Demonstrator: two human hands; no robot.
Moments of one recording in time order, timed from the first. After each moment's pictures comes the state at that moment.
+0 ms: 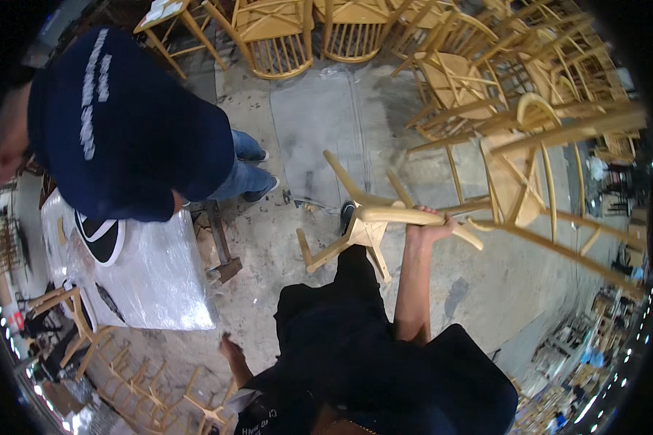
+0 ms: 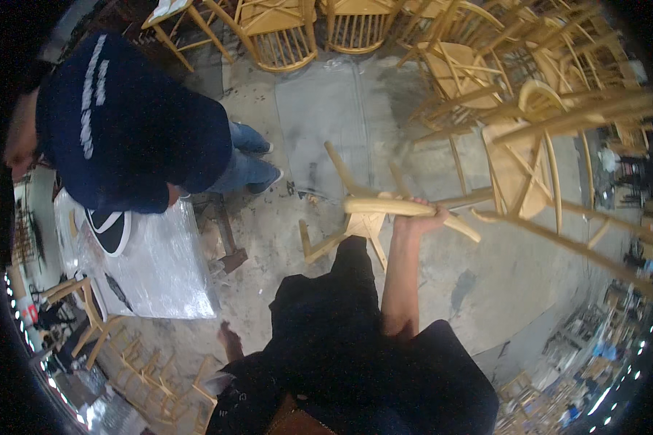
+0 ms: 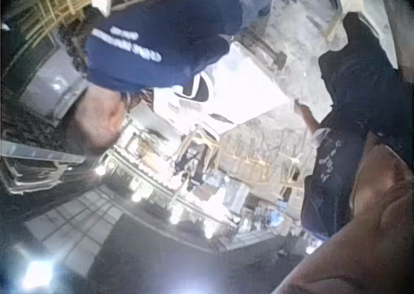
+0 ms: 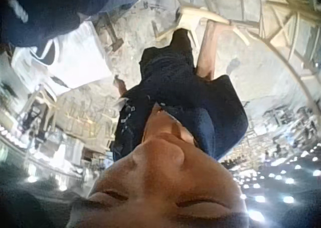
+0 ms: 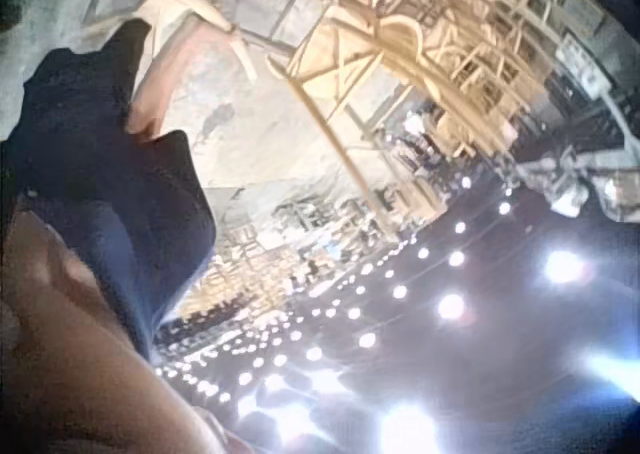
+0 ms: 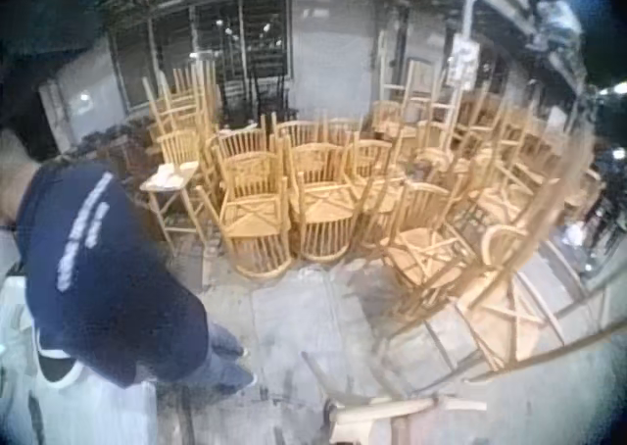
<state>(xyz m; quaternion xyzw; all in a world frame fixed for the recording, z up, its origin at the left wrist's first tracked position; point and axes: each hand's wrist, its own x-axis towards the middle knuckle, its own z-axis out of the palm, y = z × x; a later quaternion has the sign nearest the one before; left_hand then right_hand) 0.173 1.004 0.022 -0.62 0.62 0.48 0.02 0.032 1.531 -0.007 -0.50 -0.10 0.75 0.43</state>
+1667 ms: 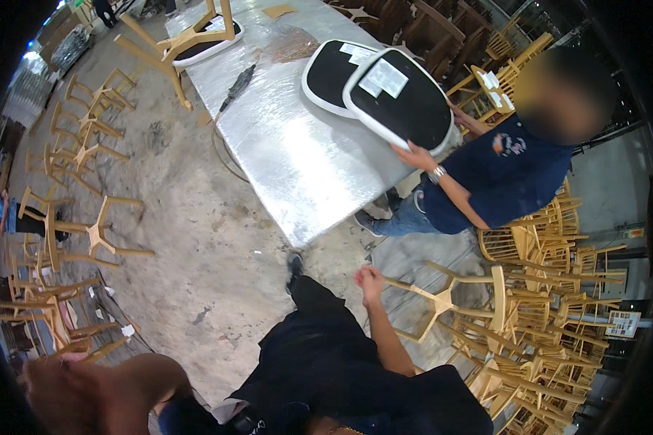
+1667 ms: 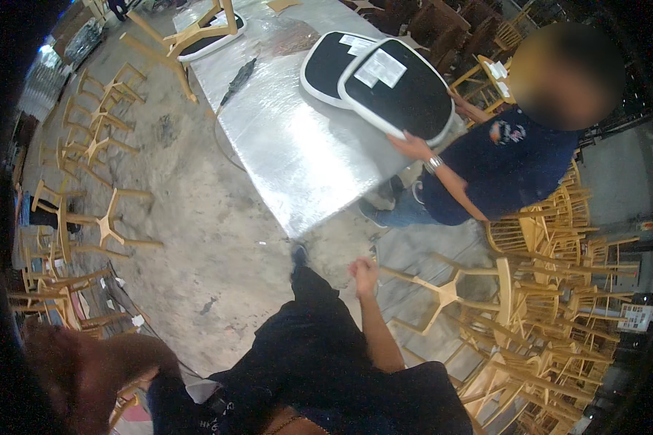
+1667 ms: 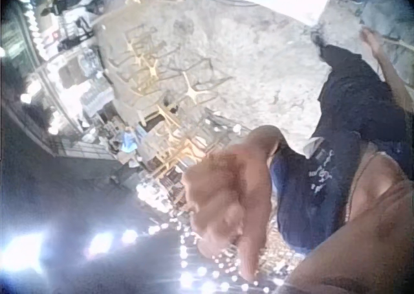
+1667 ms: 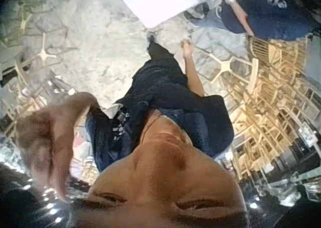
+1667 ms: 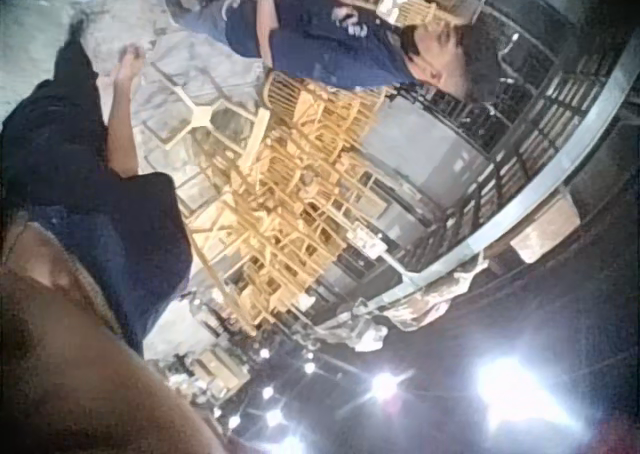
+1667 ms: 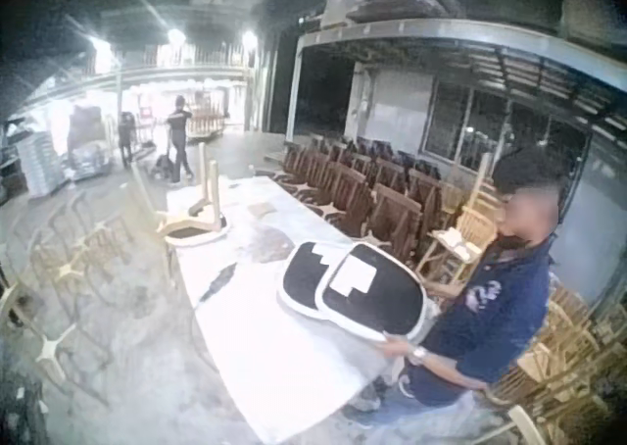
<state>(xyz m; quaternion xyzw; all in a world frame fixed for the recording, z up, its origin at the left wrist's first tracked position) 0.506 0.708 0.381 0.05 0.69 0.18 -0.70 0.174 1.019 -0.127 -0.10 -0.71 0.63 -0.30</state>
